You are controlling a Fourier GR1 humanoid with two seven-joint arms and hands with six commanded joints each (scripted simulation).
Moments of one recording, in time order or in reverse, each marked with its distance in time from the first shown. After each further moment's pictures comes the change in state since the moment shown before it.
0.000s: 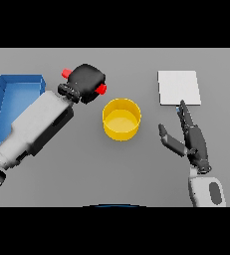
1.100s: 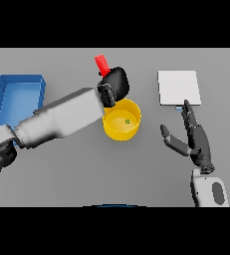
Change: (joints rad) left arm -0.350 -0.064 -0.533 0.156 -0.258 -0.180 -0.108; right arm 0.002 -0.010 -0.021 0.000 -0.016 0.002 -0.016
